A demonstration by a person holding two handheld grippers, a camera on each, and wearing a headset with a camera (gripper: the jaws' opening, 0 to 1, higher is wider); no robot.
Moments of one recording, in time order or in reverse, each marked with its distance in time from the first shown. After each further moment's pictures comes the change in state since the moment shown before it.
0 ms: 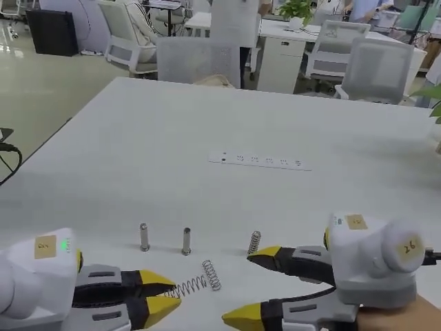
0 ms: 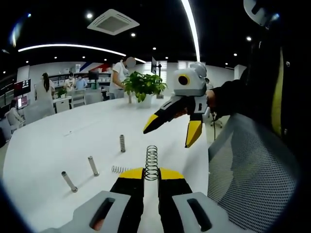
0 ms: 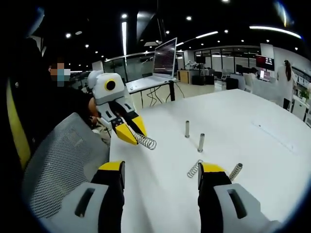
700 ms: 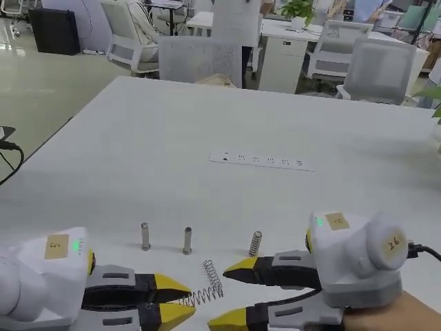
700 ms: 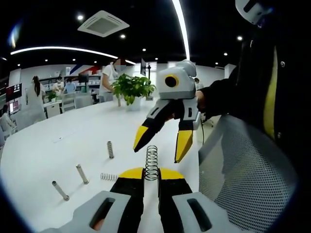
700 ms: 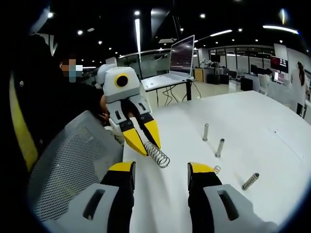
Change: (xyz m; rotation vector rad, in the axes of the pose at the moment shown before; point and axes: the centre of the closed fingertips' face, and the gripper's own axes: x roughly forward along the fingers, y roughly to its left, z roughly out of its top) left arm 0.008 -0.021 0.012 0.031 -0.015 -0.087; right arm 0.012 0.026 0.006 -0.038 0.025 0.115
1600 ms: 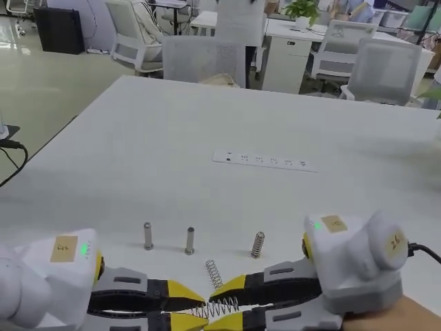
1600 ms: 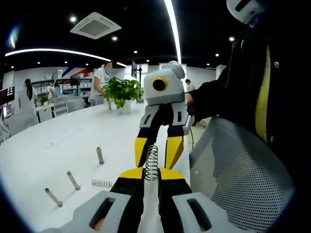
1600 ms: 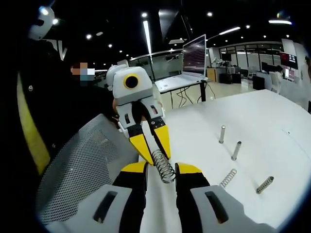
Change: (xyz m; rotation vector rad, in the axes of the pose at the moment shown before) left arm 0.005 -0.020 0.010 0.022 -0.019 -0.076; right arm 0.003 0.024 0.005 0.017 -0.011 0.134
